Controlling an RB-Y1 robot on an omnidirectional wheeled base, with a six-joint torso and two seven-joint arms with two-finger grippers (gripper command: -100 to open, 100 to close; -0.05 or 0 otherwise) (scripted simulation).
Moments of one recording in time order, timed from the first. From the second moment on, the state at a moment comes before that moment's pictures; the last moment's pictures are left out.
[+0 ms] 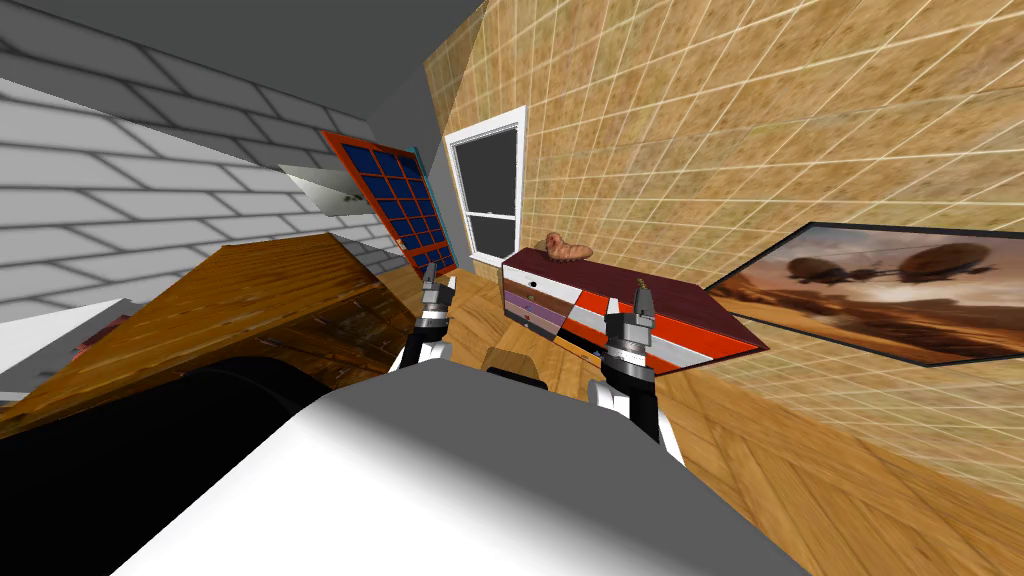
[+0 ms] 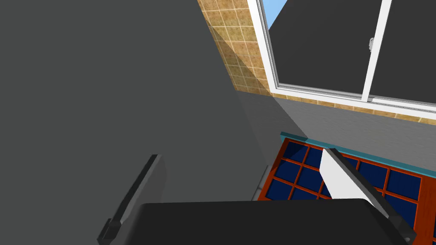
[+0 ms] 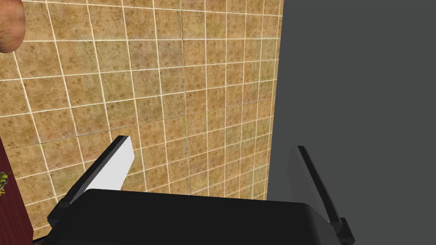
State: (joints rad) left arm 0.53 0.04 0.06 -2.25 0.10 -0.41 0.01; right arm 0.51 -0.02 0.03 -2.24 0.07 -0.44 -0.02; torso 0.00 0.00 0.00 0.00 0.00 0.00
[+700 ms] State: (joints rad) left arm 0.53 0.04 0.06 -2.26 0.10 -0.41 0.01; right arm 0.51 -0.02 0.03 -2.24 0.07 -0.44 -0.02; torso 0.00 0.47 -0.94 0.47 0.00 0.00
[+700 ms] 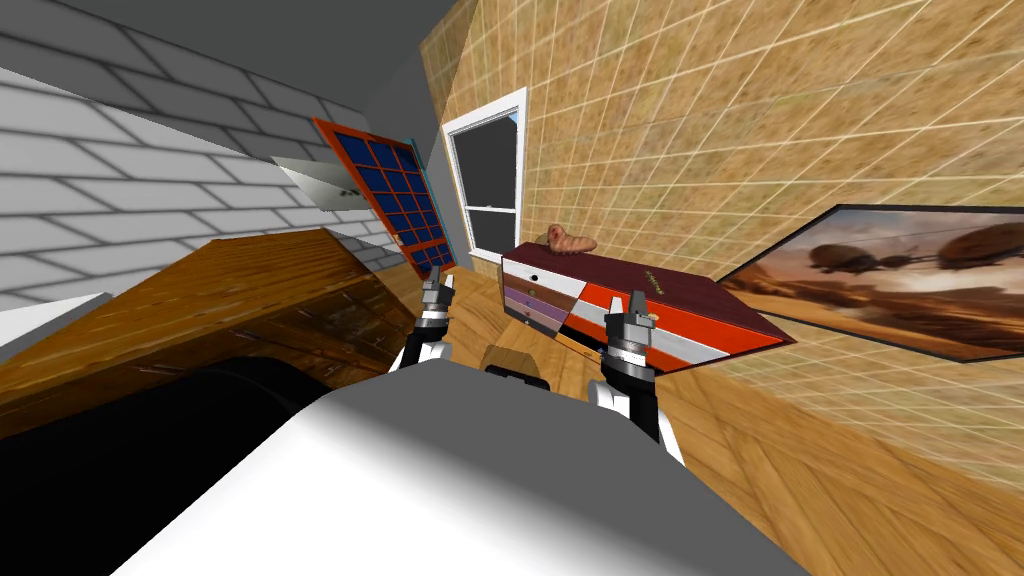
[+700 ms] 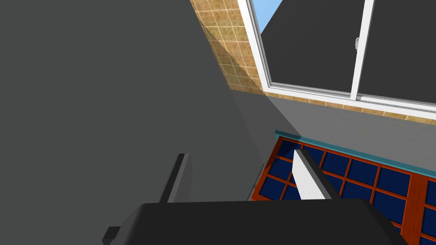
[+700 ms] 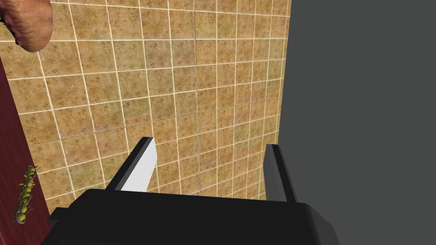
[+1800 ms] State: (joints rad) left arm 0.53 0.04 0.06 -2.25 0.10 -0.41 0.01; right arm 0.50 -0.14 0.03 -2.16 0.24 -0.32 0.02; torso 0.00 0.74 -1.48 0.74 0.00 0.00
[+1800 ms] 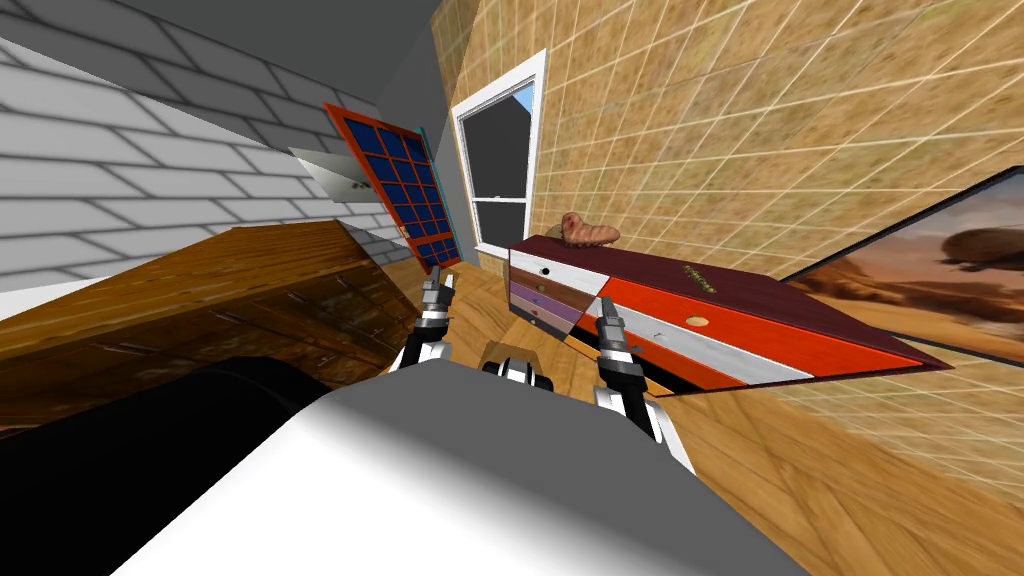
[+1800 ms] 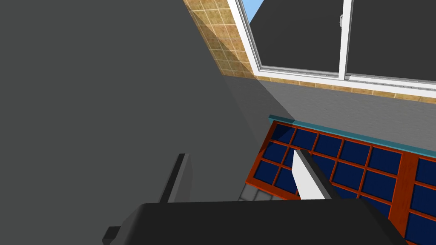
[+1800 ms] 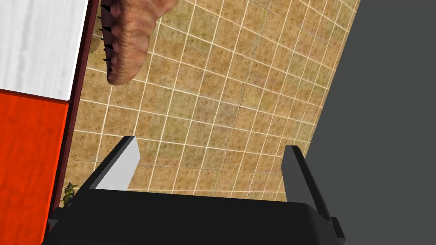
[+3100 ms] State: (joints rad) left arm 0.53 0.04 0.06 -2.25 0.10 -0.41 0.01; right arm 0.50 -0.21 0.03 -2.04 0.59 -0.09 0.10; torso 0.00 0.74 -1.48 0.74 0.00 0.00
